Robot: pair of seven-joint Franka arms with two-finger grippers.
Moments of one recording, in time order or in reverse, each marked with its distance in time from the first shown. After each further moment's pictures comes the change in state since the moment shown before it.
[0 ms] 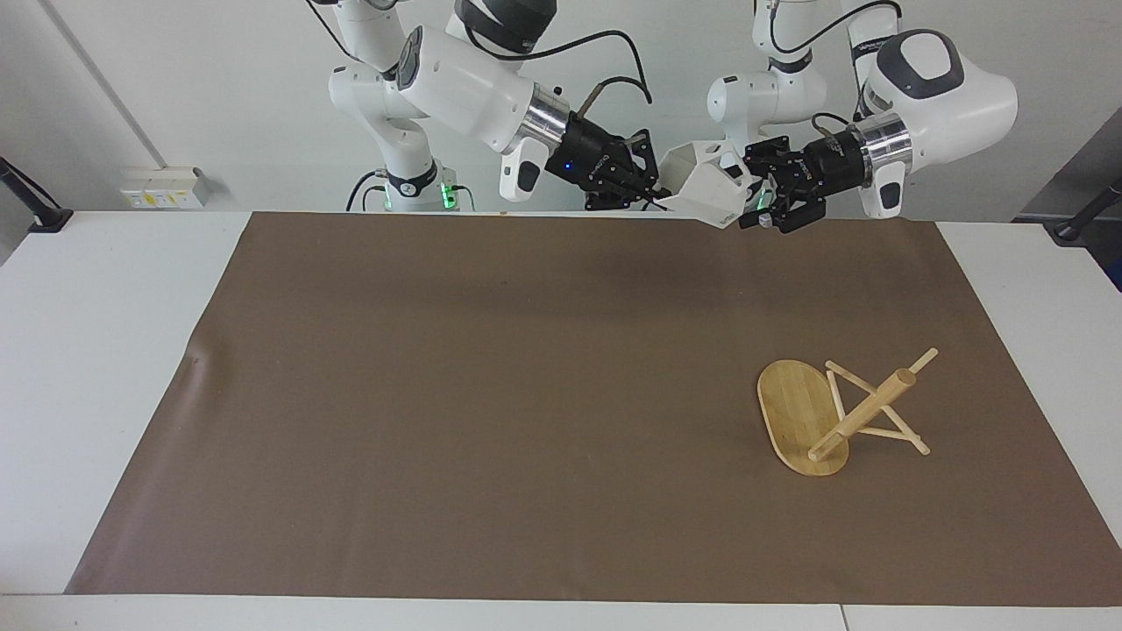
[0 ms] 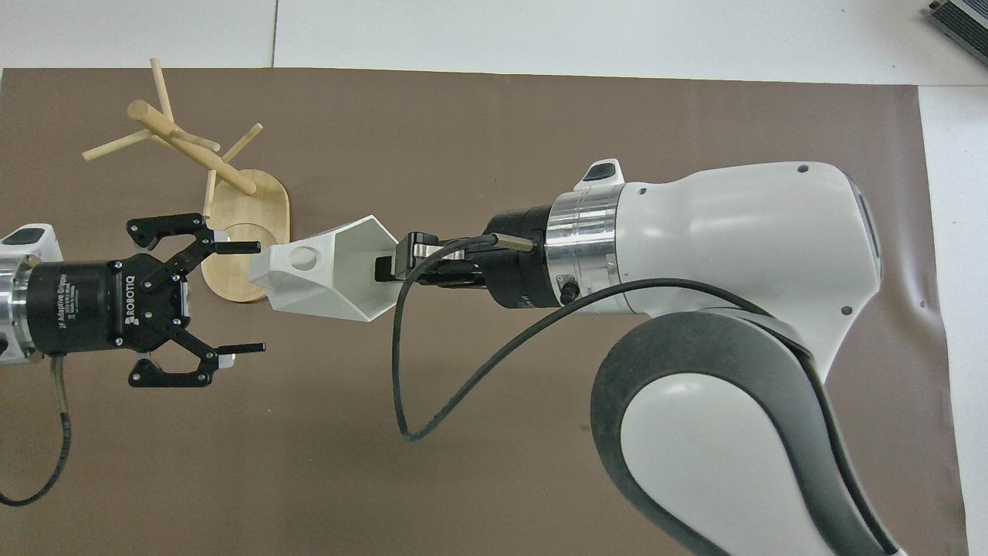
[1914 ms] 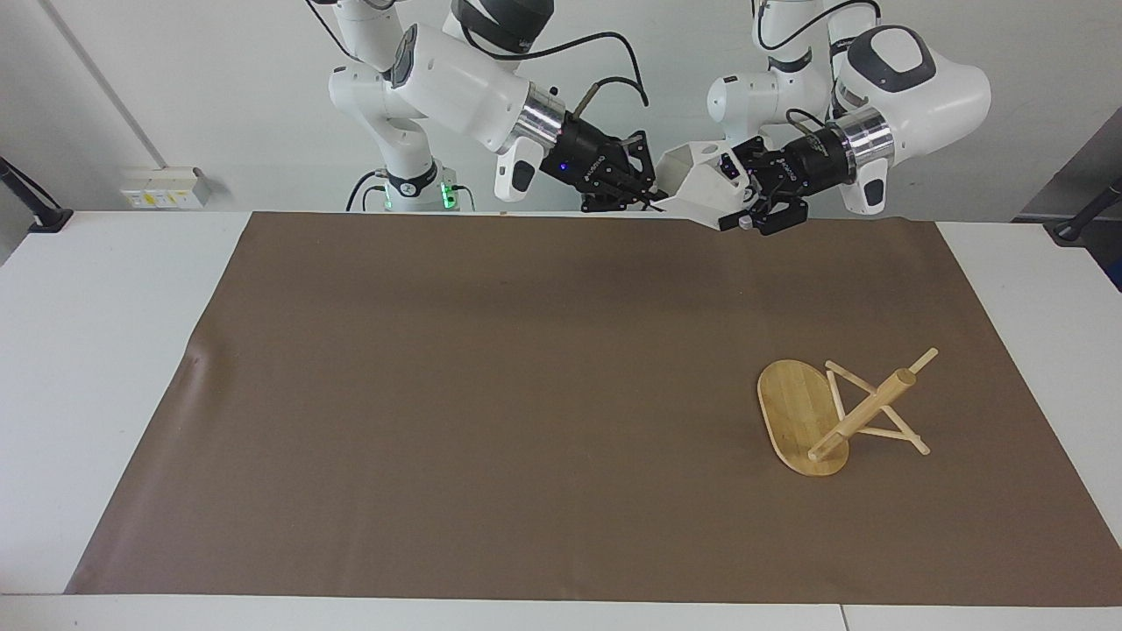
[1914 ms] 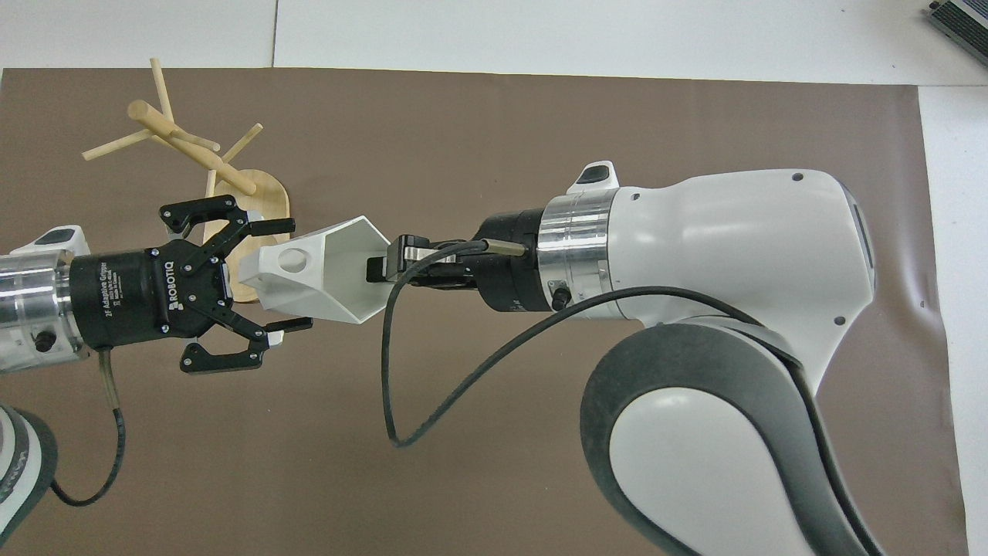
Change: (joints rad) left arm 0.000 -0.015 -0.074 -0.007 -0.085 0.143 -0.106; right arm -0.003 0.000 -0.003 0.001 -0.004 0.009 -0.006
